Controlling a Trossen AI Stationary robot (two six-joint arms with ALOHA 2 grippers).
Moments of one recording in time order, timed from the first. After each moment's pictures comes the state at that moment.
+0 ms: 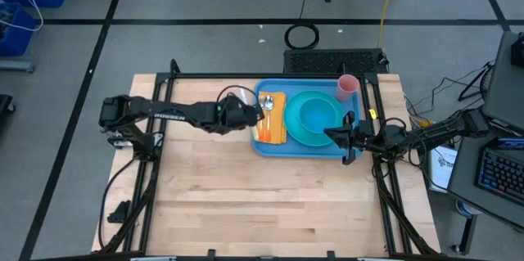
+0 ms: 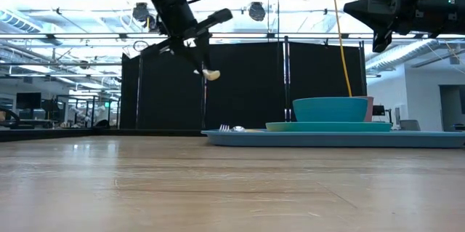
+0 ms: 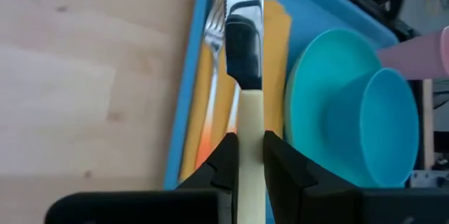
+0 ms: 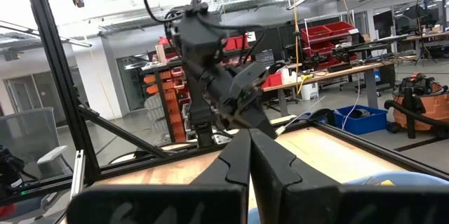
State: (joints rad) left arm 0.07 1.64 1.22 -0.58 -0.44 -1.63; right arm 0.18 0.53 0.01 0.75 0.36 0.14
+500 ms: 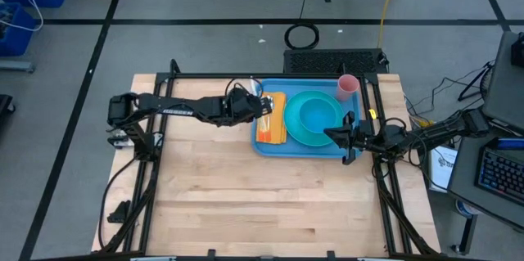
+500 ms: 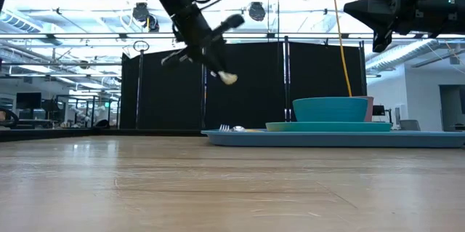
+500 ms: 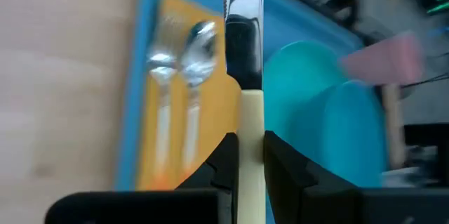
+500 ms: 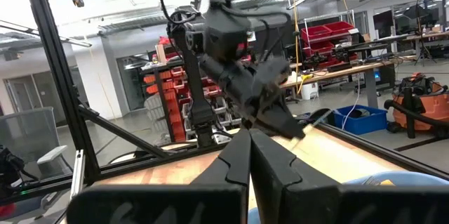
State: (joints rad) left arm 0.15 1.69 1.24 -0.38 -0.40 -1.46; right arm 0.18 0.53 0.01 0.75 0.36 0.14
